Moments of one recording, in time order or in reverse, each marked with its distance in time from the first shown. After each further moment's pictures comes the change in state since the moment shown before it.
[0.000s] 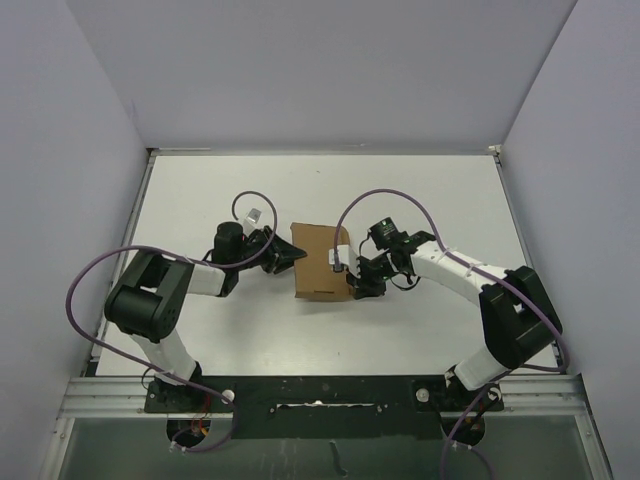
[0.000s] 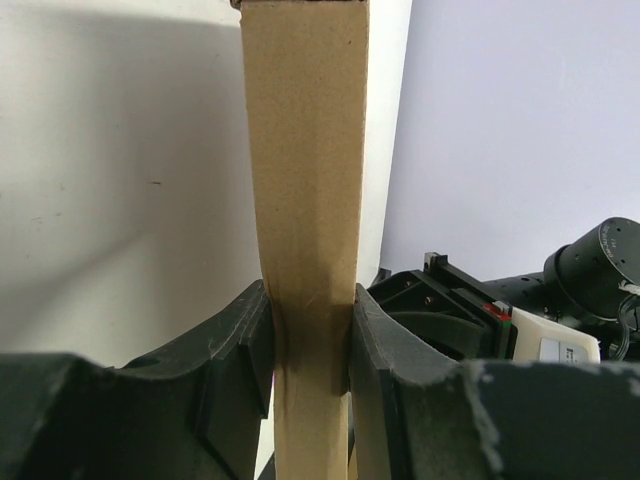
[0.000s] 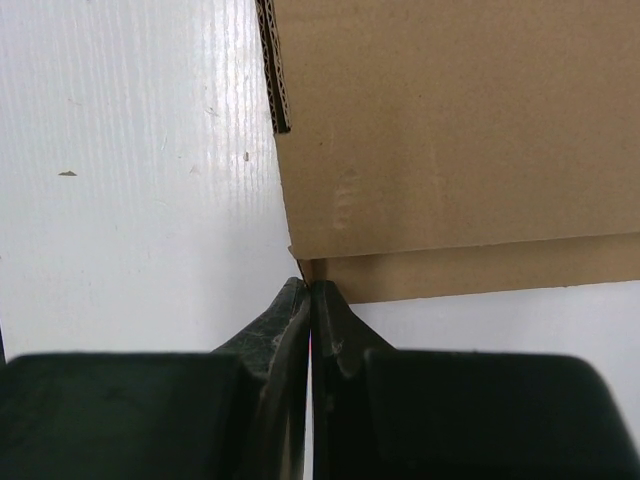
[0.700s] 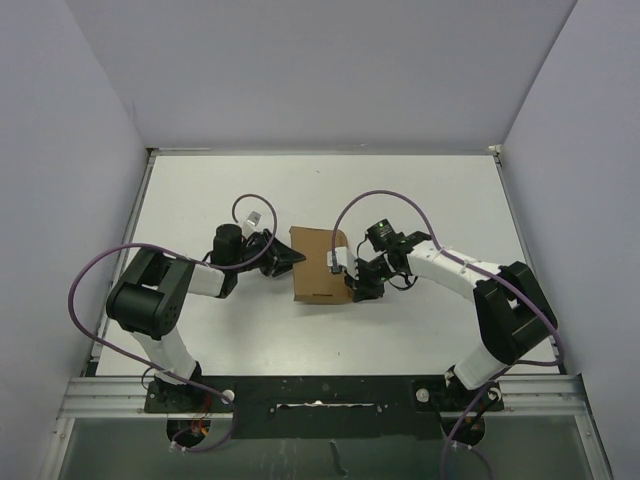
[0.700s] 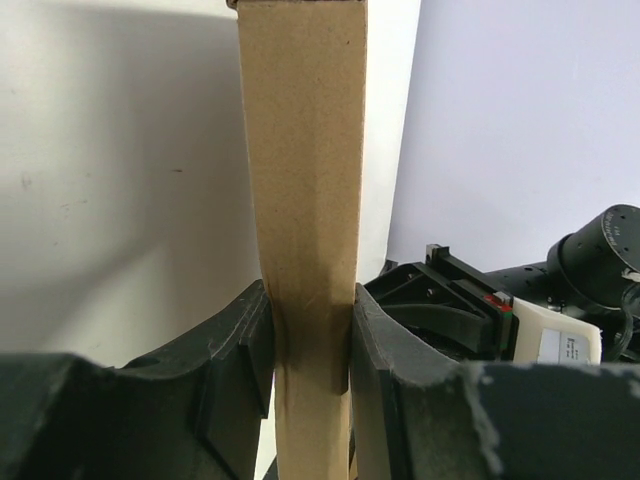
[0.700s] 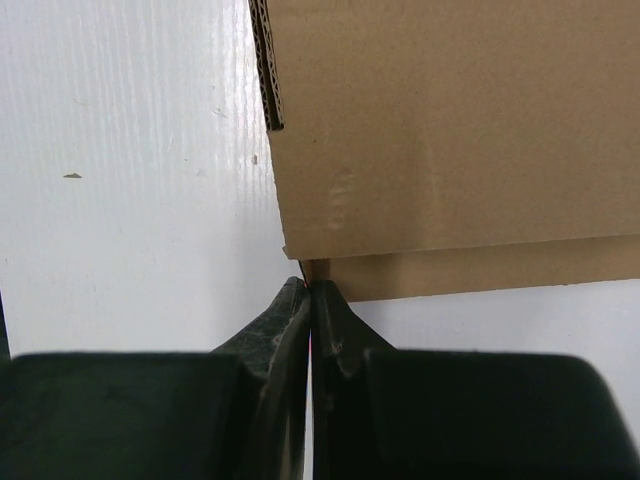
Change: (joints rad) left arm 0.013 0.024 -0.015 0.035 0.031 0.013; right arm 0.003 0.034 0.002 0.002 -0.005 0.004
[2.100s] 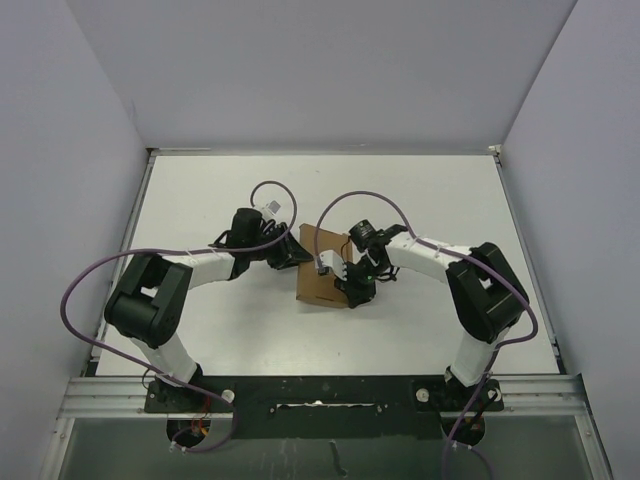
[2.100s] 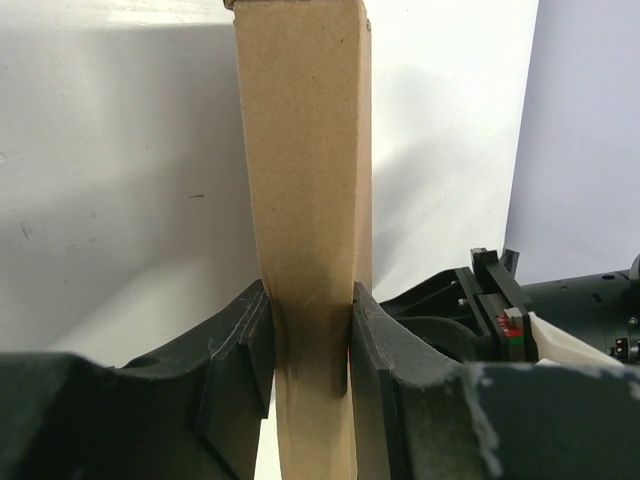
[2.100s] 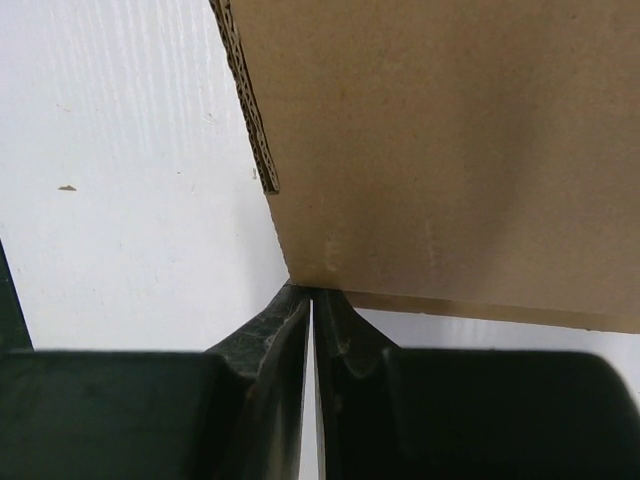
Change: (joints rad) left arm -0.094 -0.045 0.216 -0.494 -0.153 0.347; right arm 0.060 0.179 0.133 -0.111 0.068 0.063
